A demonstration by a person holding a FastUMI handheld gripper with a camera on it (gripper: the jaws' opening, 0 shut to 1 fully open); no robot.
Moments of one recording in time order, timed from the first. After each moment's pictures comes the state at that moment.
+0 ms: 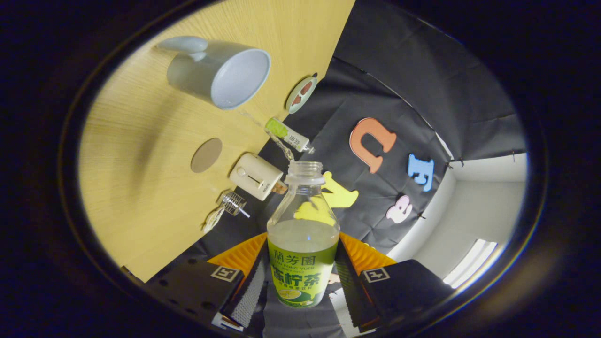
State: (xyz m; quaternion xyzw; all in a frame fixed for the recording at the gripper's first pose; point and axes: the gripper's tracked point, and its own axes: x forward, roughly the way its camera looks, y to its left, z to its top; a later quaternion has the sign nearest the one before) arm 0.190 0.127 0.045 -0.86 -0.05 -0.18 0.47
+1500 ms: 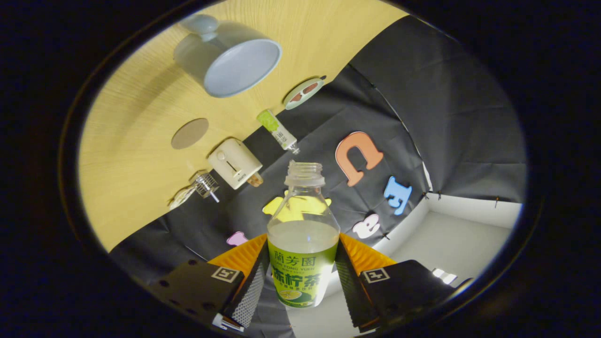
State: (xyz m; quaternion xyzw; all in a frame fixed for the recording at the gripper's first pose) arm 0.184 0.162 0.067 -0.90 -0.11 -0.23 0.35
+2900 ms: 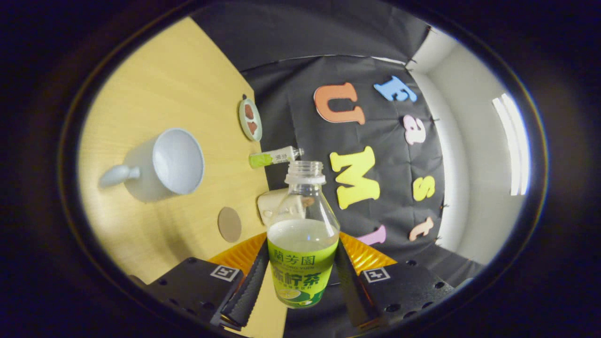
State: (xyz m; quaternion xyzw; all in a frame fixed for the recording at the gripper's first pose) arm 0.214 0.105 -0.013 -0.57 -0.02 -0.08 0.82
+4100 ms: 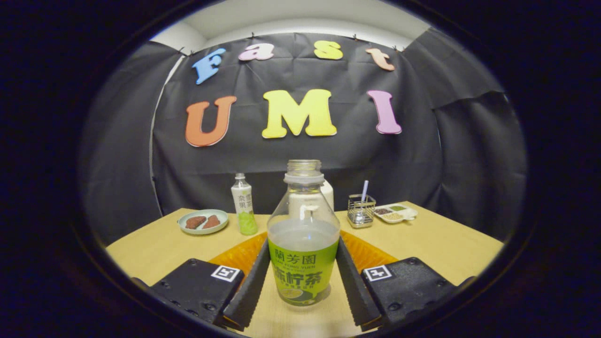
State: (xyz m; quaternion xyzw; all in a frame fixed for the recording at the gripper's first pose) arm 0.350 0.096 -0.017 0.05 0.01 0.00 1.00
